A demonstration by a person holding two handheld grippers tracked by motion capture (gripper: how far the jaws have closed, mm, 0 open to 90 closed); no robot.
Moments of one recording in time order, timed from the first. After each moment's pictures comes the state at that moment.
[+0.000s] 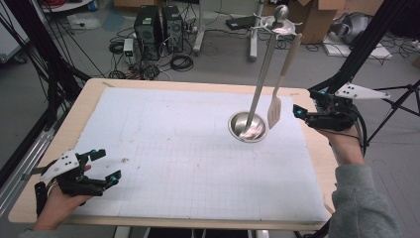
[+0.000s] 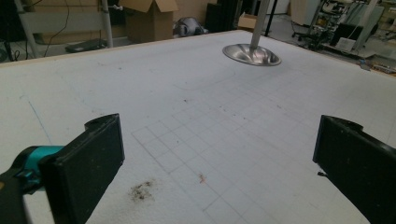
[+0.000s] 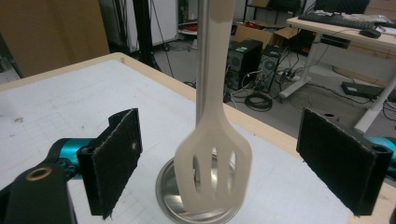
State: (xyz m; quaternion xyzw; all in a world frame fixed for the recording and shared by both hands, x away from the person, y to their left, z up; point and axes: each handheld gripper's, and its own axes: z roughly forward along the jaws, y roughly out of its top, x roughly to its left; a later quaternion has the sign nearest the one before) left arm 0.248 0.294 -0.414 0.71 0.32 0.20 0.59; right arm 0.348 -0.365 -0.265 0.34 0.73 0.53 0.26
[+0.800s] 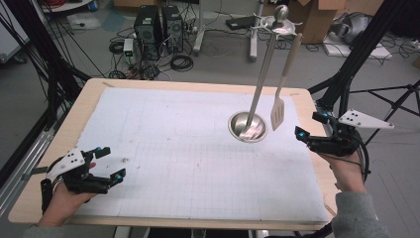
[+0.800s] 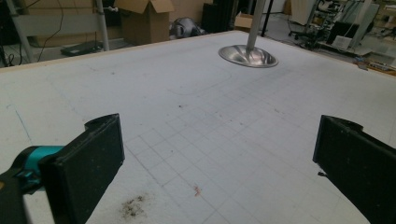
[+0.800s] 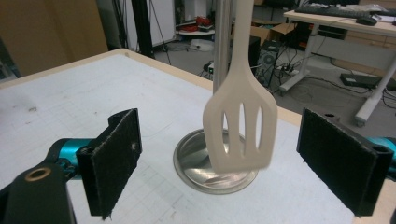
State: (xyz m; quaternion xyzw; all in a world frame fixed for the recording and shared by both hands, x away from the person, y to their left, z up) left arm 0.252 0.285 -0.412 0.72 0.32 0.20 0.59; right arm 0.301 -0.370 -0.299 0.36 0.72 0.54 0.25
